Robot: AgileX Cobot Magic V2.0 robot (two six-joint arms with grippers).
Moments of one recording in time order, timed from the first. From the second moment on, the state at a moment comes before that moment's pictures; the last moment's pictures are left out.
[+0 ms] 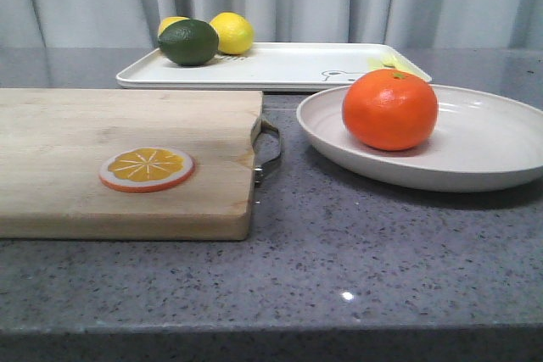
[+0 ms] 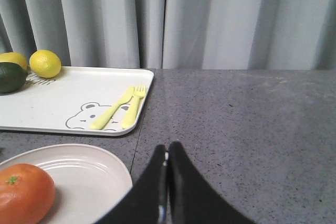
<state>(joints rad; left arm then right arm) -0.80 1.21 -1.07 -0.21 0.51 -0.04 0.07 0.39 -0.36 -0.02 0.09 0.10</state>
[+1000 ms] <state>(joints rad) -0.80 0.54 -0.55 -0.17 0.36 -0.04 0.08 0.83 -0.71 -0.02 0.51 0.10</state>
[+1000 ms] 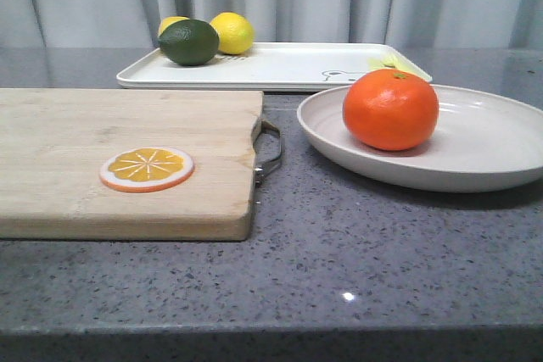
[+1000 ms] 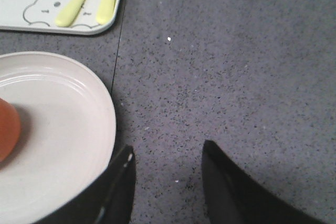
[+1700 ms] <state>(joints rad) -0.80 0.54 -0.55 -0.17 0.36 -0.04 0.20 1.41 -1.08 0.05 0.86 0.10</state>
